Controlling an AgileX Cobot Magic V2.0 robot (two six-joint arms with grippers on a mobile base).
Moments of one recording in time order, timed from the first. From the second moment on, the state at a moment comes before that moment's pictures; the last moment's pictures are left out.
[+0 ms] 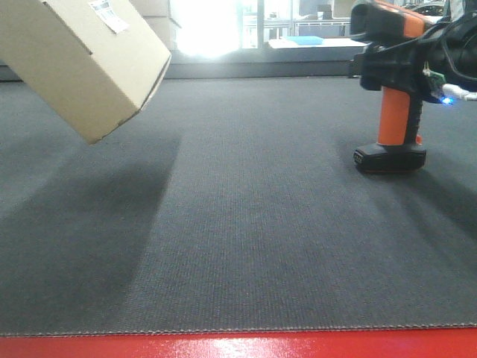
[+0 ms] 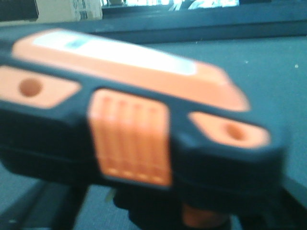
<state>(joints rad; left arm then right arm) 0.00 1.66 -1.67 -0.52 1.23 0.08 0.18 1.67 -0.66 0.23 -0.77 -0.03</state>
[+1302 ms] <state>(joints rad) 0.00 1.66 -1.67 -0.38 1.23 0.08 0.18 1.45 -0.62 0.23 -0.33 -0.03</state>
